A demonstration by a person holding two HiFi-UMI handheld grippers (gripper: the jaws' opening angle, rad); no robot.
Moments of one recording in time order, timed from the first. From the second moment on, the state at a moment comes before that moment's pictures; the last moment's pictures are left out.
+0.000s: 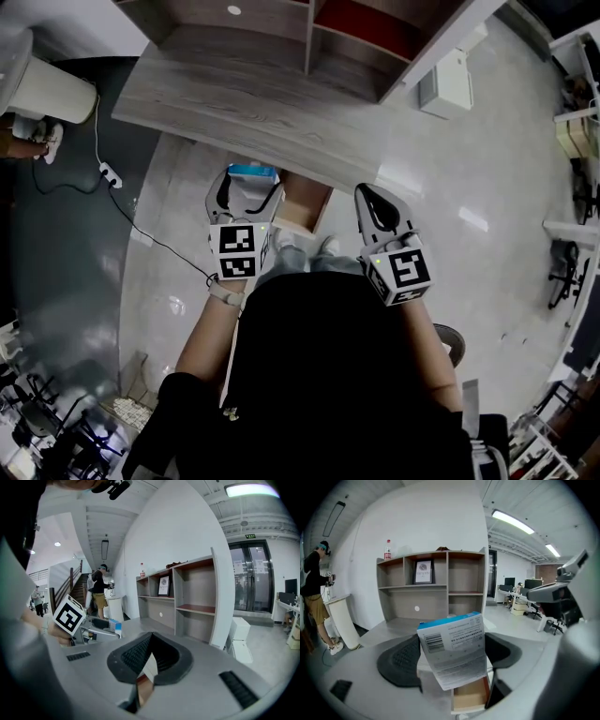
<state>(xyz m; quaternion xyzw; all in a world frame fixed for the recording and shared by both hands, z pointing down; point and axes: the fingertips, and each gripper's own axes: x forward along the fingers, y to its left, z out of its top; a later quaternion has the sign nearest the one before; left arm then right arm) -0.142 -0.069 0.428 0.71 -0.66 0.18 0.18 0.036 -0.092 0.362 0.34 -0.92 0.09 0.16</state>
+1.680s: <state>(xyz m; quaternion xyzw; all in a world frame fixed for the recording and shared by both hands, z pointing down) -0.166 -0.050 0.263 0.72 -0.69 0.07 0.00 -0.016 -0.112 0.264 0.27 -0.96 0.00 0.08</state>
